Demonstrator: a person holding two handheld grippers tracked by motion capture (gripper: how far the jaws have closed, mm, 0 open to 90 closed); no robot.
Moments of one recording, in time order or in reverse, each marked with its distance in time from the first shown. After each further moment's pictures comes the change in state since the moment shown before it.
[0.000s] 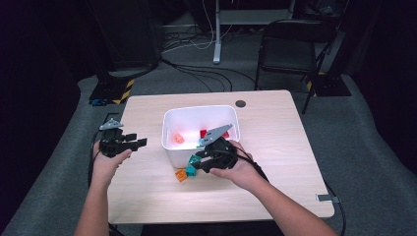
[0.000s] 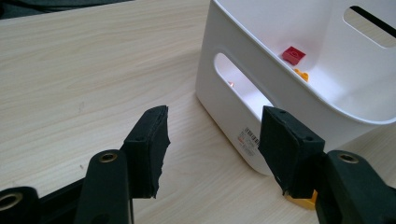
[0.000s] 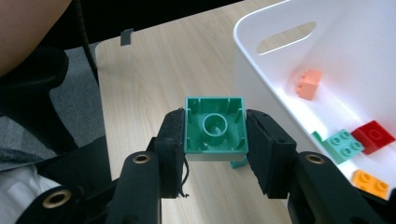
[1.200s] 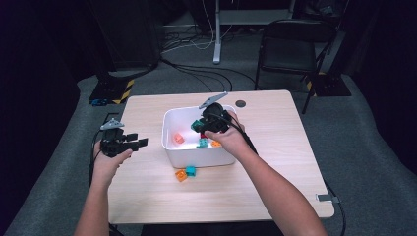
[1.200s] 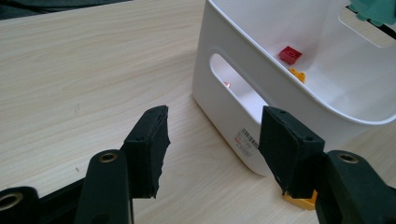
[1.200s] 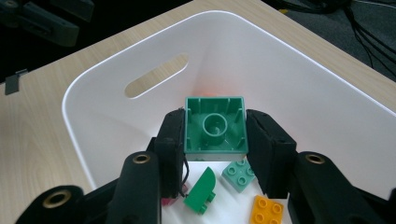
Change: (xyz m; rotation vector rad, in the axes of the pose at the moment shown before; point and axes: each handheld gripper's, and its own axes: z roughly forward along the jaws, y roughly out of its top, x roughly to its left) left arm -0.002 0.001 0.002 0.003 -0.011 0.006; right arm -0.091 0.040 0.028 -0.010 -0.213 0.142
